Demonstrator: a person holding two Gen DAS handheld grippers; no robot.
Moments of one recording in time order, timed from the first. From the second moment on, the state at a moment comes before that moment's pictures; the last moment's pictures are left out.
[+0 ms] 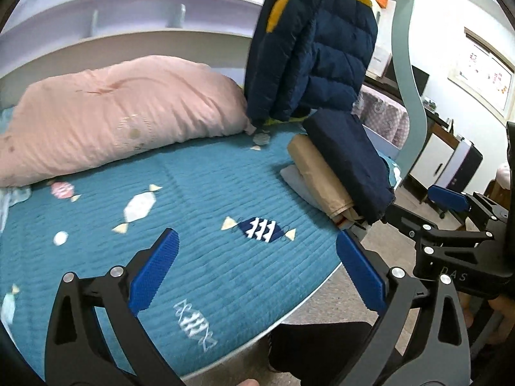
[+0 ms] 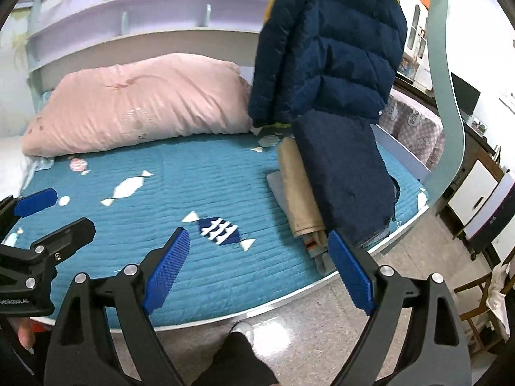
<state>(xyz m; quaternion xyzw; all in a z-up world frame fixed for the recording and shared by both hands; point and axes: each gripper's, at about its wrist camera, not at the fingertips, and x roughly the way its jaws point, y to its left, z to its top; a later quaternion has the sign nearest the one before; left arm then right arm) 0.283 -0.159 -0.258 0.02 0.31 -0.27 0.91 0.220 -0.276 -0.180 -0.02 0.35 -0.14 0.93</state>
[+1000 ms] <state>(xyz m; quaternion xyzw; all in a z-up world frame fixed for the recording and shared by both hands) -0.003 -0.087 -0.124 0.04 0.14 -0.10 0.98 -0.019 -0.201 -0.048 0.00 0.18 0.00 0.98</state>
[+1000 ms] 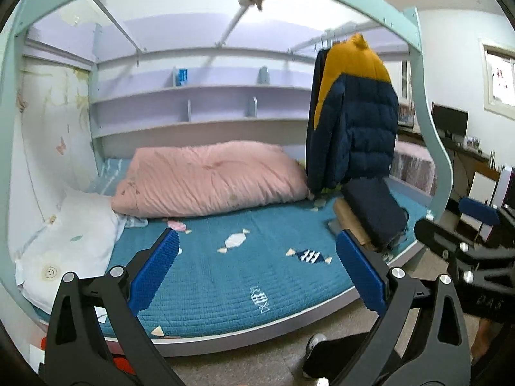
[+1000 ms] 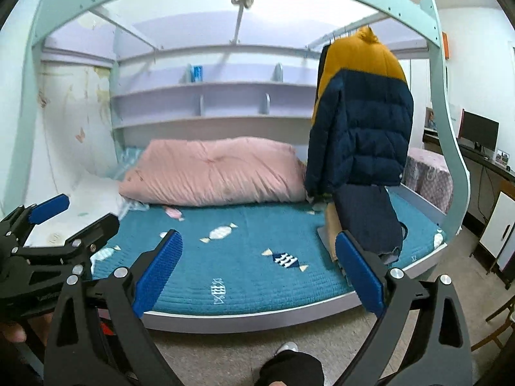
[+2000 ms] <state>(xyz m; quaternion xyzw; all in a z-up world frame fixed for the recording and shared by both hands) -0.084 -0.091 -0.078 0.03 0.07 -0.08 0.99 -0.087 -0.207 -0.011 0.01 0.11 0.01 0.99</state>
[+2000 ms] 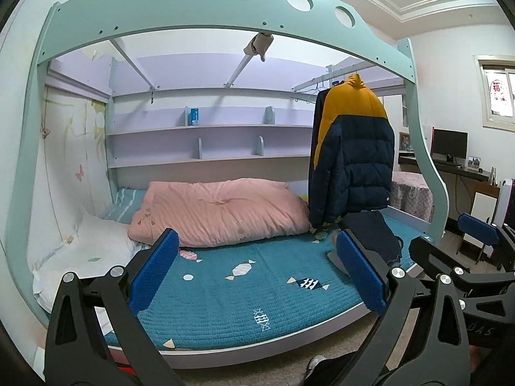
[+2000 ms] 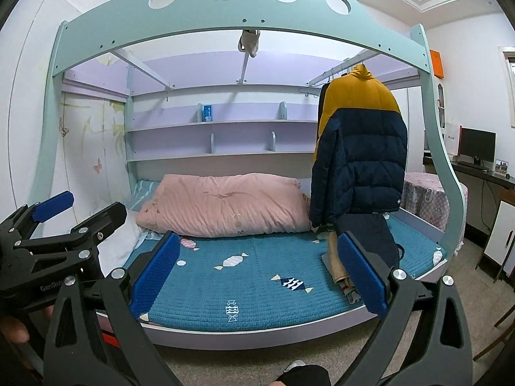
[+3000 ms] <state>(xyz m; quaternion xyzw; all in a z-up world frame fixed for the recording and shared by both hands) -0.085 -0.086 -0.074 0.04 0.06 -0.07 1.00 -0.090 -0.206 -0.010 0.01 0.10 0.01 0.99</state>
